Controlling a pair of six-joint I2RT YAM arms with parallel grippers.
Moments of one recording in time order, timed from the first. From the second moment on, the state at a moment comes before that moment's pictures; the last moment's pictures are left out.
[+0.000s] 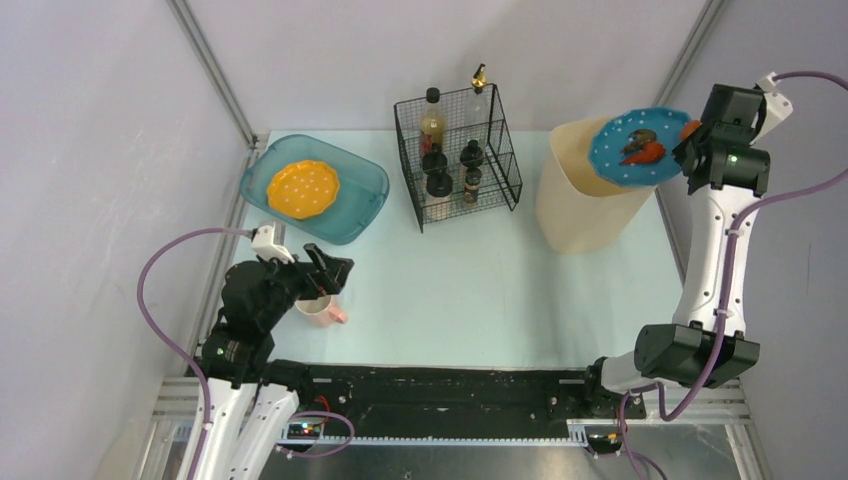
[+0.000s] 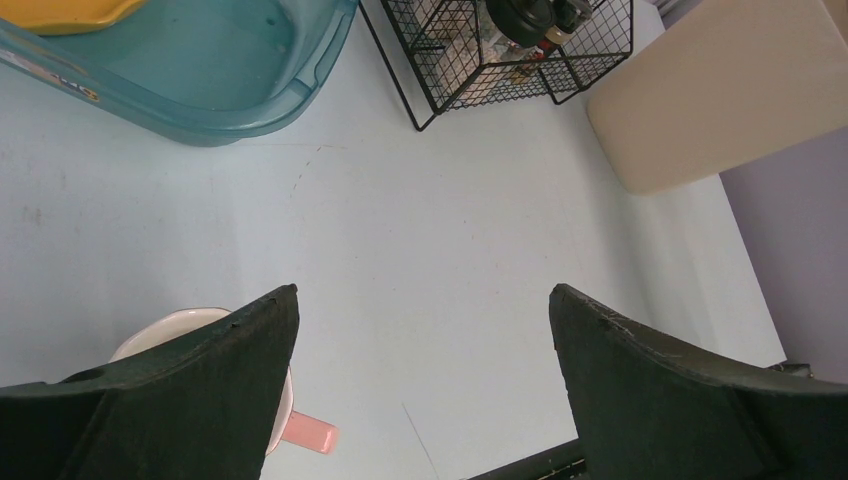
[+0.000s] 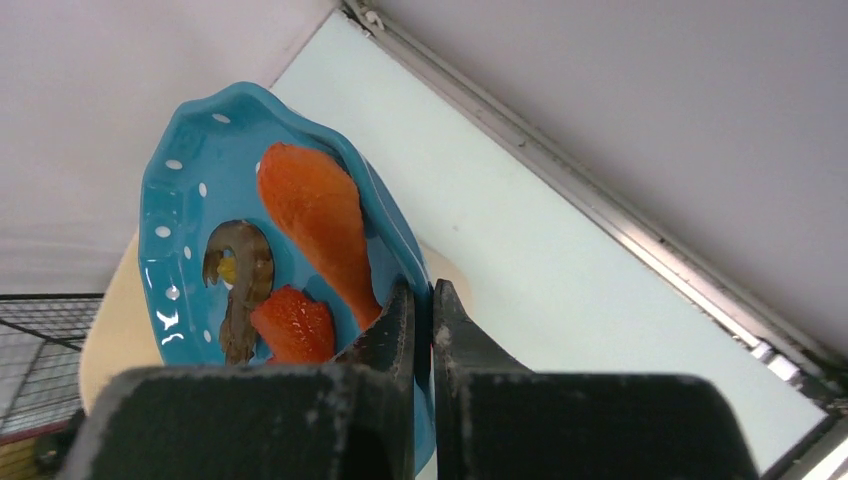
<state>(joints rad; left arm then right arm) -0.17 0.42 0.66 -0.56 0.20 -0.46 -0.28 1.43 1.82 -0.93 0.32 0.52</state>
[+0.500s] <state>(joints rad) -0.18 0.42 0.66 -0.56 0.21 -0.46 -0.12 1.46 1.82 -0.84 0.59 0.29</state>
